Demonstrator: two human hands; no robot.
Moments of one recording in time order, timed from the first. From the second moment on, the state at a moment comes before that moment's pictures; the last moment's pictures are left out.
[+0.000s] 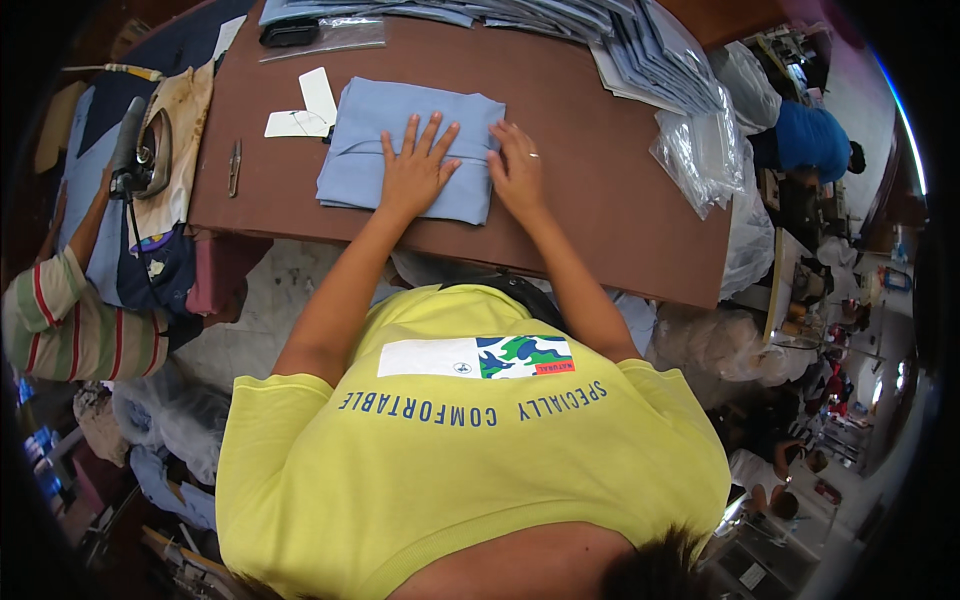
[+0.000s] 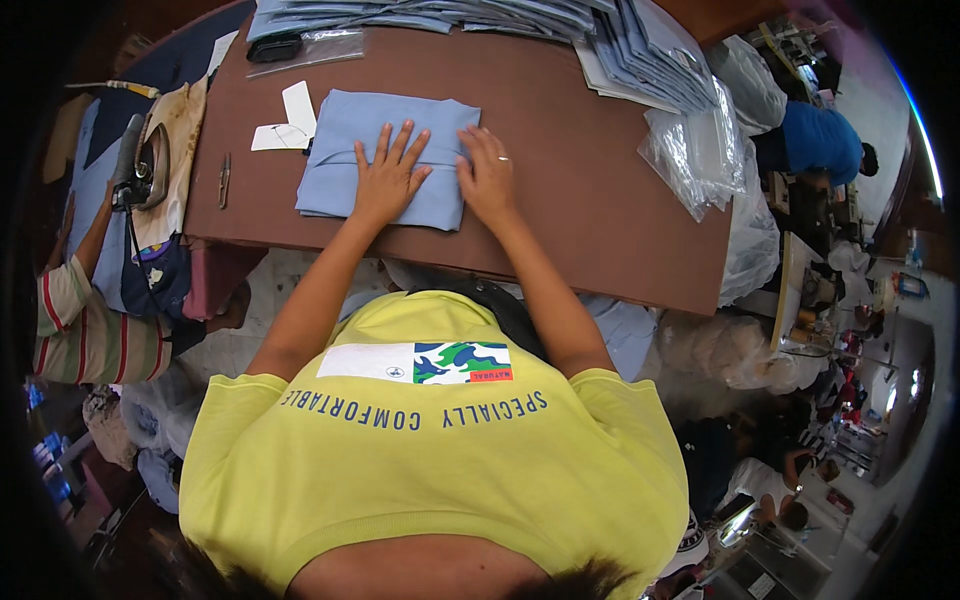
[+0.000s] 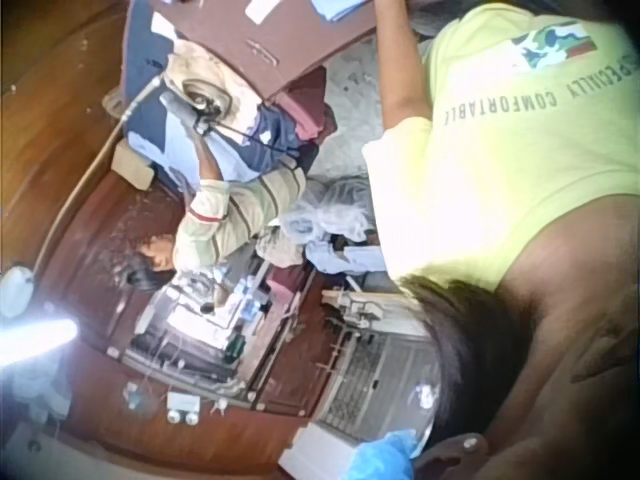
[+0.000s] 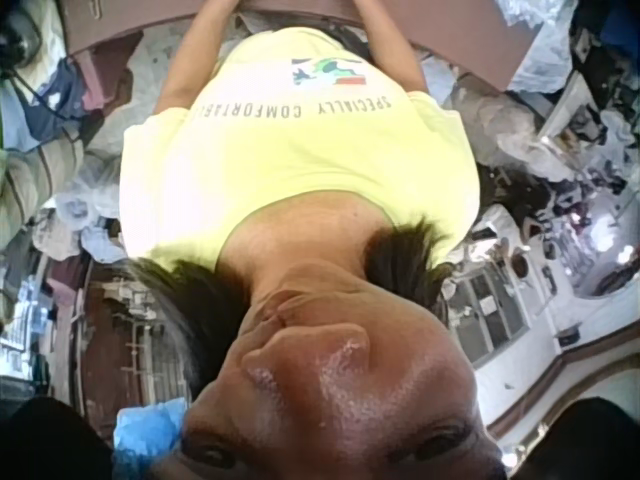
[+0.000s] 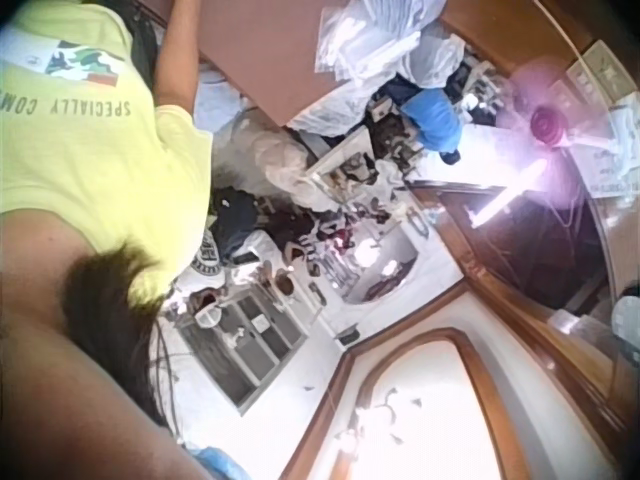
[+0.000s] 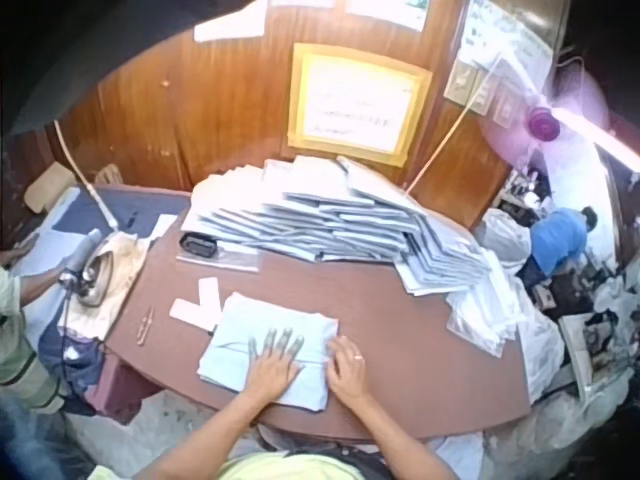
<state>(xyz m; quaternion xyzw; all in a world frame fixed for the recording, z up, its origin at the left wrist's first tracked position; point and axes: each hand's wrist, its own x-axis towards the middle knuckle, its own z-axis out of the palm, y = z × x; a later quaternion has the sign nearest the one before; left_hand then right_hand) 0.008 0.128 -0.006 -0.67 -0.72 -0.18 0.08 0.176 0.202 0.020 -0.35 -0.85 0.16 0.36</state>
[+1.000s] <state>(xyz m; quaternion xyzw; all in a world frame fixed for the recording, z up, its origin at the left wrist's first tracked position) 0.017 0.131 0.013 -0.72 -0.64 -0.24 0.13 0.203 0.173 -0.004 -0.38 -0.84 0.16 0.35</state>
